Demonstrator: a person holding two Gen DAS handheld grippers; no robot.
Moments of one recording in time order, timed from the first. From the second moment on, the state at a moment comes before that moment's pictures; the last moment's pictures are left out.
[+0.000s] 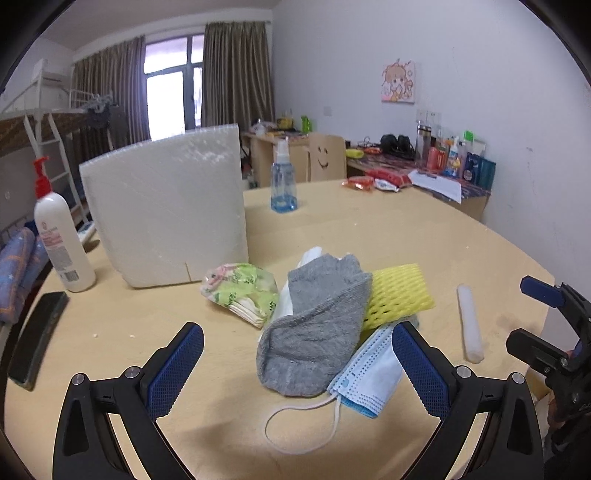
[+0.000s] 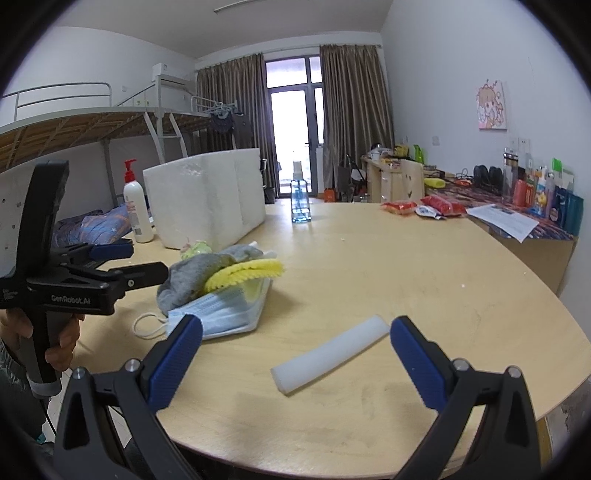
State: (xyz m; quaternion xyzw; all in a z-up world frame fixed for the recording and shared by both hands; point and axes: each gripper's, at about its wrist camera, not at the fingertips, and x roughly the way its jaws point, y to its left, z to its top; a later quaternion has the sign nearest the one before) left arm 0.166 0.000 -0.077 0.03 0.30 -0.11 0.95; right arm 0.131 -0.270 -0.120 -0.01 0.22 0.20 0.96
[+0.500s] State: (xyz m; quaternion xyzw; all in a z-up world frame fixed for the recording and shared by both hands) left arm 0.192 -0.009 -0.091 0.04 0.34 -0.12 0.93; right arm 0.153 -0.273 -0.128 0.00 0.24 0.19 0.95
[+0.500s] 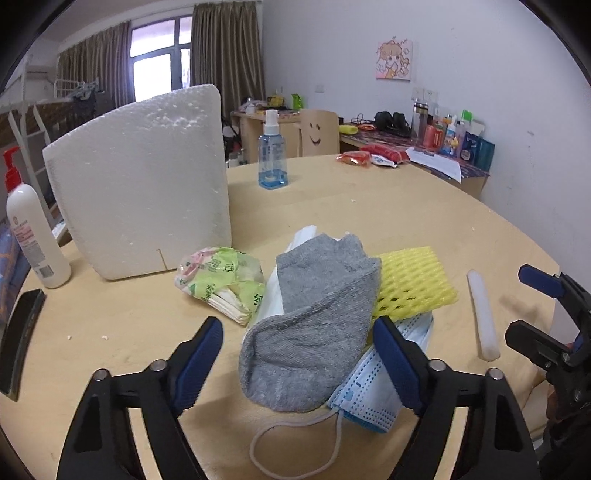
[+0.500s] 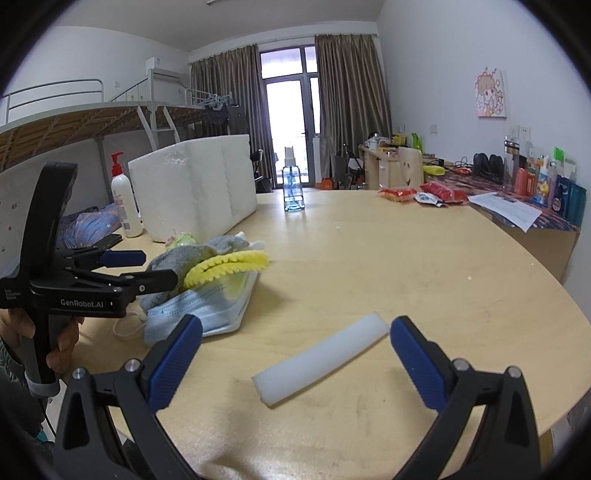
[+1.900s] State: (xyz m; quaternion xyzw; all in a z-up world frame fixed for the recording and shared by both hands) left arm 0.172 0.019 -0.071 -0.02 0.28 -0.20 0.94; right arm 0.163 -0.252 -0.136 0.02 0.30 0.04 0.95
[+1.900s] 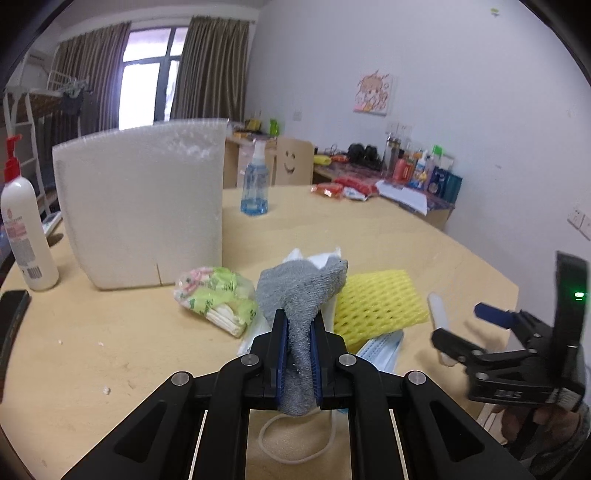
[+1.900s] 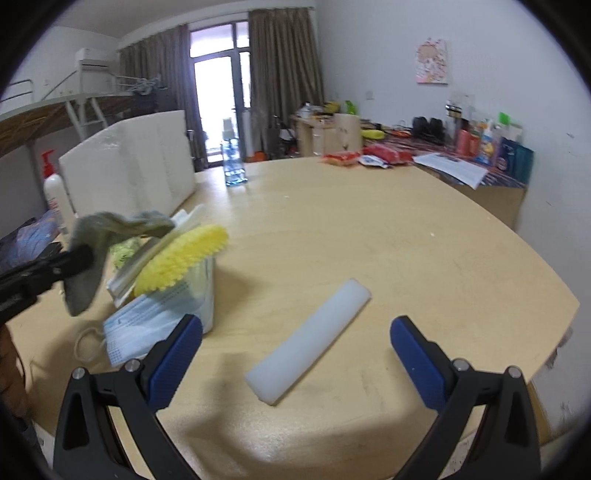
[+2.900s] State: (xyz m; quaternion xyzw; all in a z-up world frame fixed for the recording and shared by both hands) left arm 0.138 0.070 -0.058 -0.04 0.22 -0.18 0.96; right arm 0.179 -0.236 -0.149 0.02 0.35 -0.05 0.93
